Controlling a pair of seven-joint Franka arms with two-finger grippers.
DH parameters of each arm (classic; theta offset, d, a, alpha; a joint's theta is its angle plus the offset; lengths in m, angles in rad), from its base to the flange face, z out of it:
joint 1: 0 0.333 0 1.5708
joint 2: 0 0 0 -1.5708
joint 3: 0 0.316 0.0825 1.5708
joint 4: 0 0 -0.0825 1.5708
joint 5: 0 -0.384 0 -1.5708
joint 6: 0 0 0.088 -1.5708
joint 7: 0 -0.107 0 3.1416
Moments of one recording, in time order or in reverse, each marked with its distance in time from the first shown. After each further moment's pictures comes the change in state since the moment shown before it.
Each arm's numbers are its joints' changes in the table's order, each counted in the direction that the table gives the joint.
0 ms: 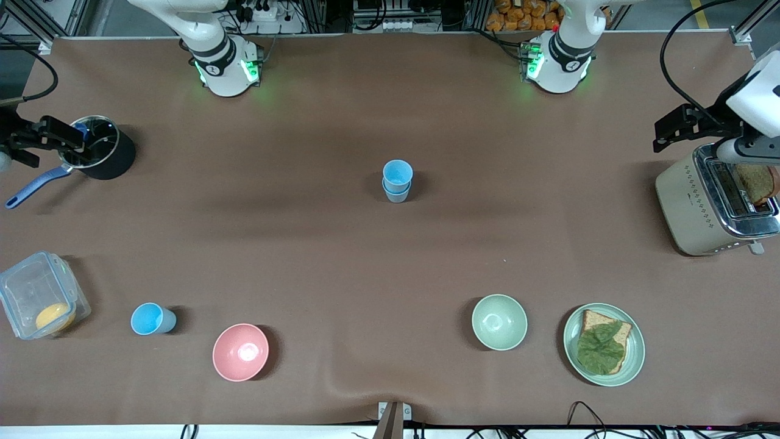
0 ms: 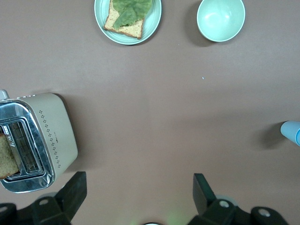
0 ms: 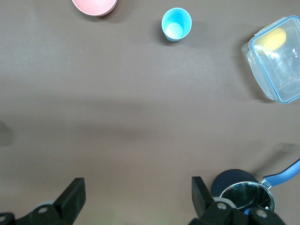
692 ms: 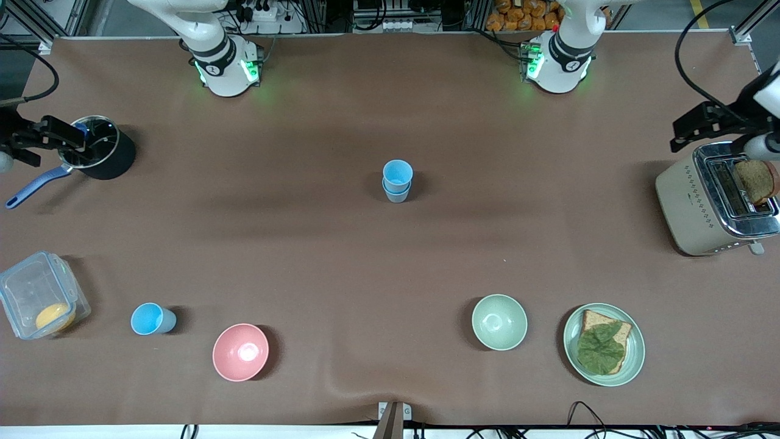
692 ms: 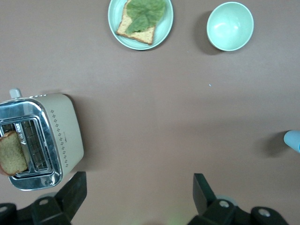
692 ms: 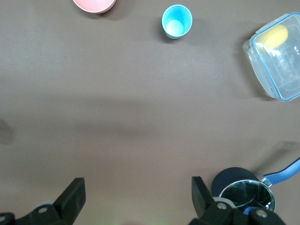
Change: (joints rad) left arm 0.011 0.000 0.042 0.023 -0.003 0.000 0.000; right arm 0.000 -0.002 0.000 0.000 0.000 -0.007 0.000
